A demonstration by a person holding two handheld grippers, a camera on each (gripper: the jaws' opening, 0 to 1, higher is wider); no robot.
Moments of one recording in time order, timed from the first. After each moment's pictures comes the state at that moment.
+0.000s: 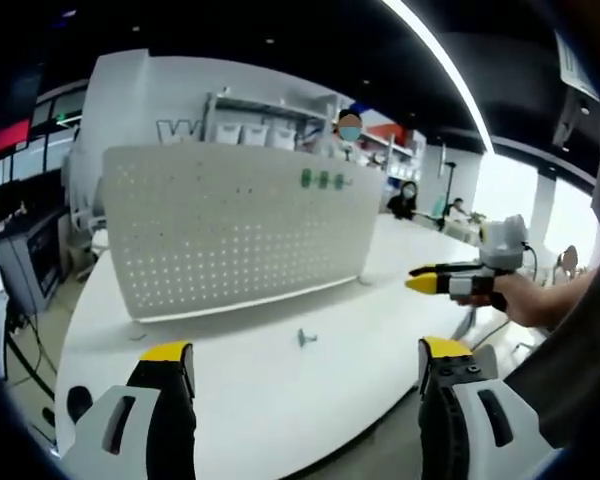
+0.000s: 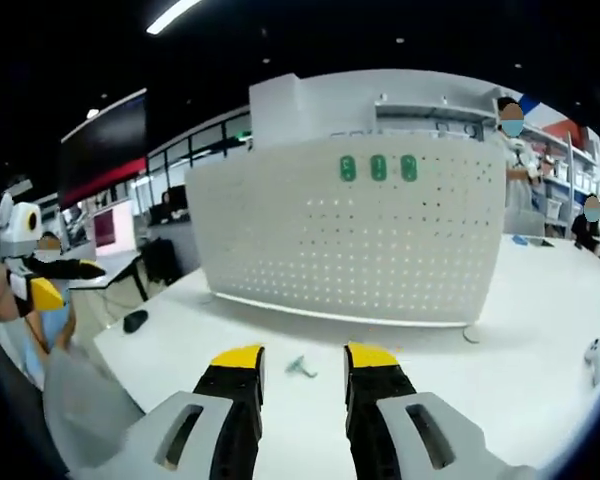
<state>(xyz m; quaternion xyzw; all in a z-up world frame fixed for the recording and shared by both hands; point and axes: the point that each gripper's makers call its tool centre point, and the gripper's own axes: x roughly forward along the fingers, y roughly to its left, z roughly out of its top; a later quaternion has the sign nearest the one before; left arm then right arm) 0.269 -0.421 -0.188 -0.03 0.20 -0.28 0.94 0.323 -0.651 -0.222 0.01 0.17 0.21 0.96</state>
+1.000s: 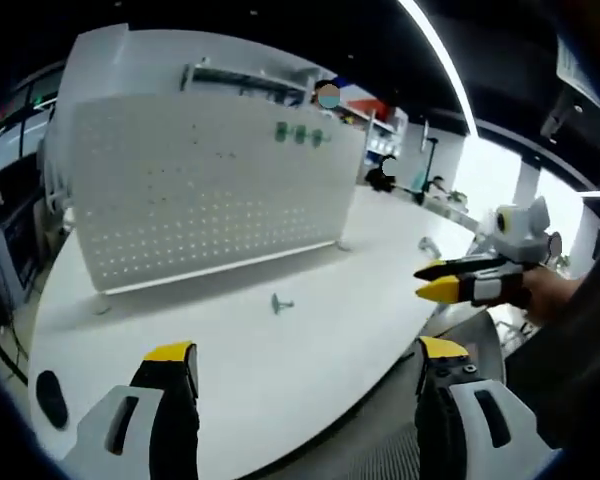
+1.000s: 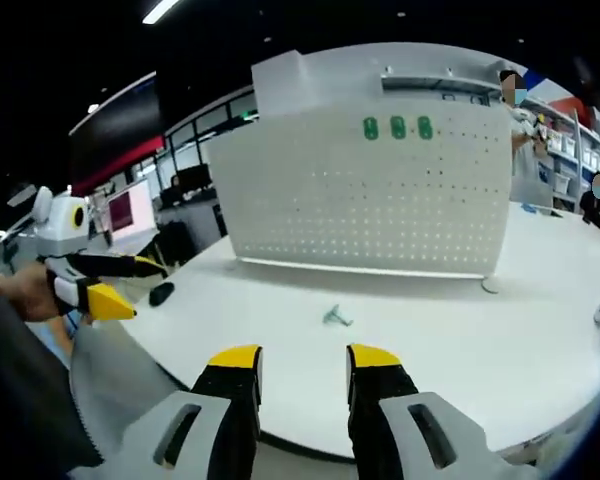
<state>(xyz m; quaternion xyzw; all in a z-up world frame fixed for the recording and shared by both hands) 0.265 -0.454 -0.247 -0.01 0.25 -0.33 0.91 0.263 -0.631 -0.254 0.02 0.23 0.23 0.95</state>
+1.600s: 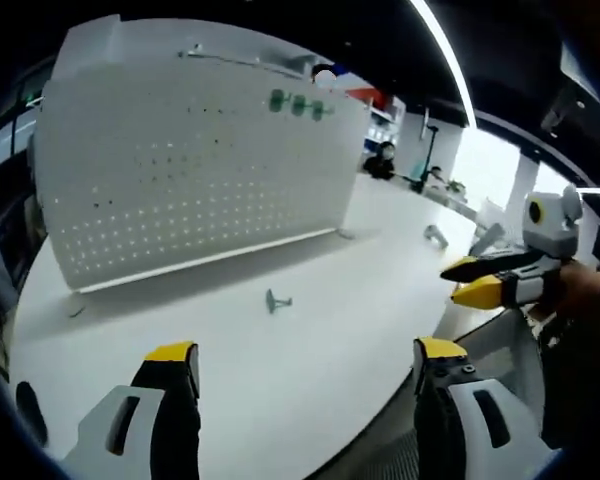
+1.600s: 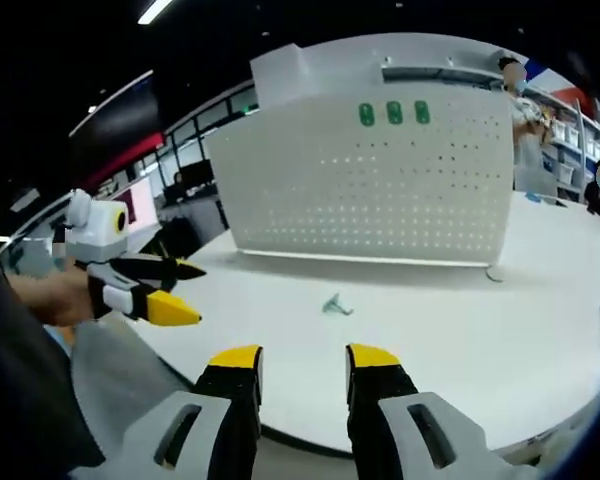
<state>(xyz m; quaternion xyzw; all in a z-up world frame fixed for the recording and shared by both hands) 0.315 -0.491 -0.291 -0.01 0.28 -0.34 0.90 0.266 -0.638 -0.268 0.03 0.24 0.24 0.94</state>
